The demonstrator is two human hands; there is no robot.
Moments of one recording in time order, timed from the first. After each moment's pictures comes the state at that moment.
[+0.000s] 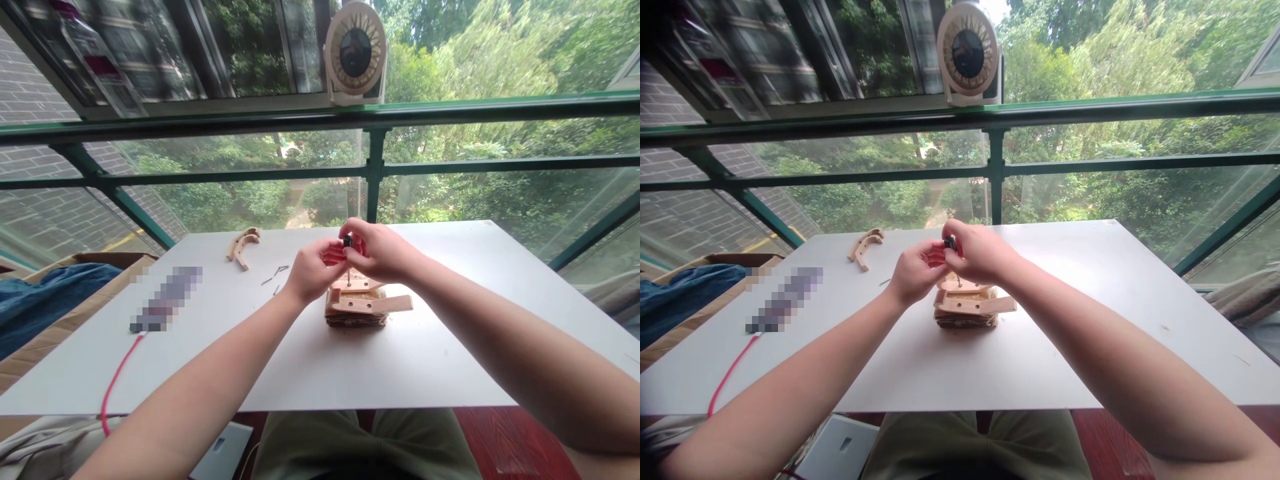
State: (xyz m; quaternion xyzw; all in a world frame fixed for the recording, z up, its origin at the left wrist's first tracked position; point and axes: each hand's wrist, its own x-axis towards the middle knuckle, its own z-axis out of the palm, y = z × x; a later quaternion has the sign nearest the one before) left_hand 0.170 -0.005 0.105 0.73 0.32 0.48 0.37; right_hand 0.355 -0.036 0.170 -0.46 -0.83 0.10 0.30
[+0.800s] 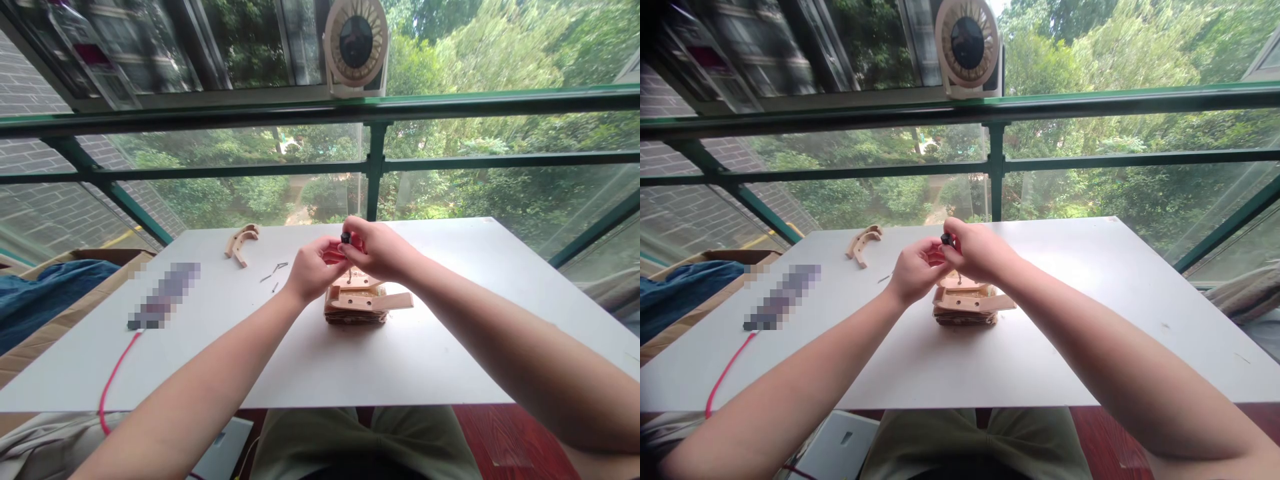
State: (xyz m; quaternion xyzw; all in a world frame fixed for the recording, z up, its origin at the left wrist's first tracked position) left_hand 0.172 -0.005 0.101 0.72 0.33 0.48 0.38; right_hand 0.352 -0.034 0.164 -0.46 -0.82 0.12 0.32
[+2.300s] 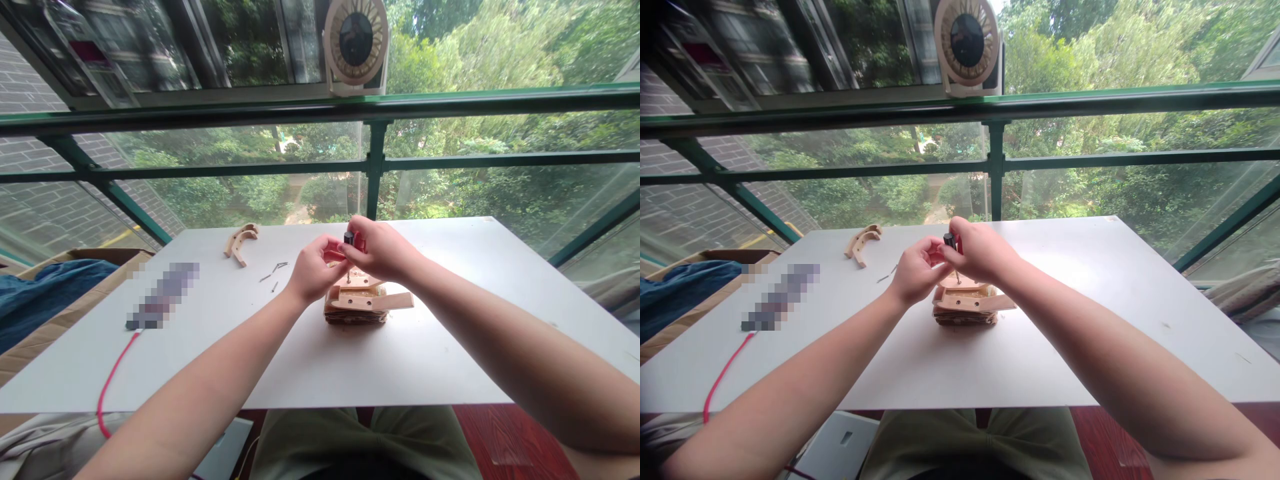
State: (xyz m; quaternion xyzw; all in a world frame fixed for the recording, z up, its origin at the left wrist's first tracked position) left_hand 0.173 -0.006 0.099 0.72 0.33 0.47 0.38; right_hand 0.352 -0.034 0.162 -0.49 -0.81 0.10 0.31
